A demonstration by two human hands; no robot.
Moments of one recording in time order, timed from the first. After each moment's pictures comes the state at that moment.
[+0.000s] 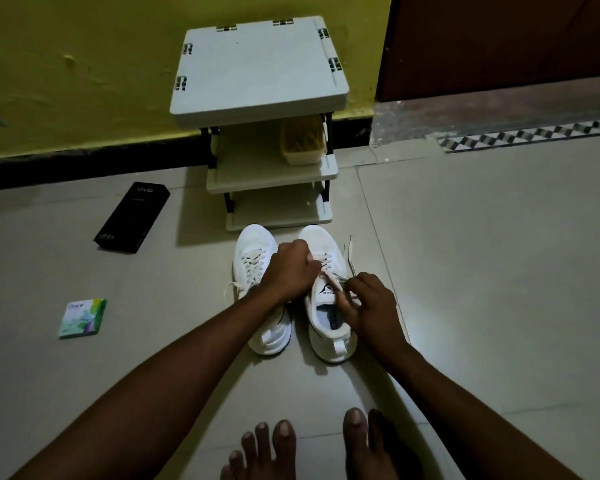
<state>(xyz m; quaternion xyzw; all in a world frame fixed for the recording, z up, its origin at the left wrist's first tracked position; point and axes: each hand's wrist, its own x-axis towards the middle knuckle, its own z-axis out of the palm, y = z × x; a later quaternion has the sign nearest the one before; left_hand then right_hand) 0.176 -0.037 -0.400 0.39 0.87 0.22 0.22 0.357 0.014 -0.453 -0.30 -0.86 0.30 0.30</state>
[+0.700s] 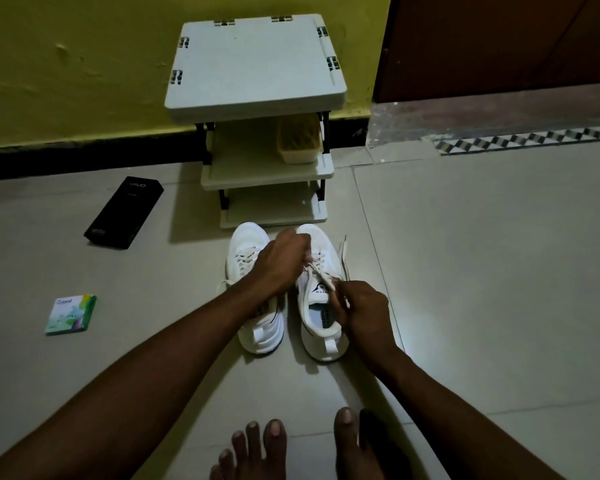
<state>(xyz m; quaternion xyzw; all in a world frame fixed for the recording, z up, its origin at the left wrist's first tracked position) 0.163 -0.034 -0.394 0.51 0.83 0.17 0.18 0.356 0.008 -0.445 -0.32 -0.88 0.26 0.25</state>
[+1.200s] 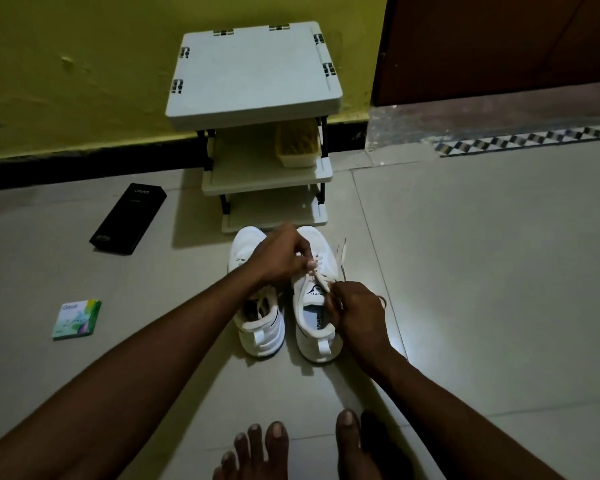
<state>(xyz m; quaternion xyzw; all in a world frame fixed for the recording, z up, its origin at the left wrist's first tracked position) 0.148 -0.030 -0.380 0.51 0.81 0.18 0.23 0.352 0.000 -0.437 -0.35 -0.88 0.26 0.21</state>
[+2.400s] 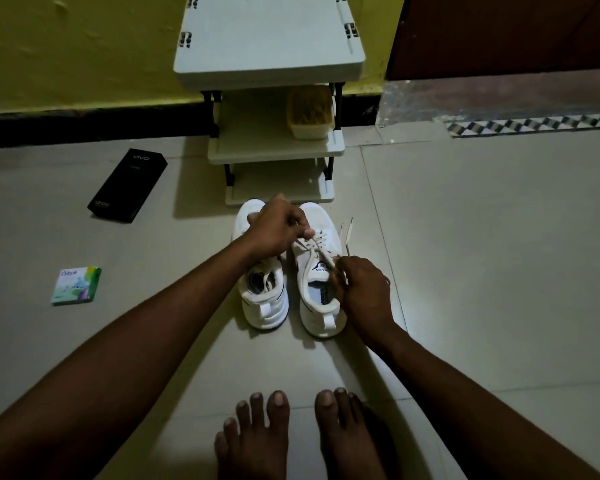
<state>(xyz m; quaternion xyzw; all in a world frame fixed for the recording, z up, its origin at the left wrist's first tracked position) 0.140 -0.051 -0.376 0.44 0.81 0.28 0.26 0.347 -0.004 -0.430 -0.37 -0.88 0.24 0.19</state>
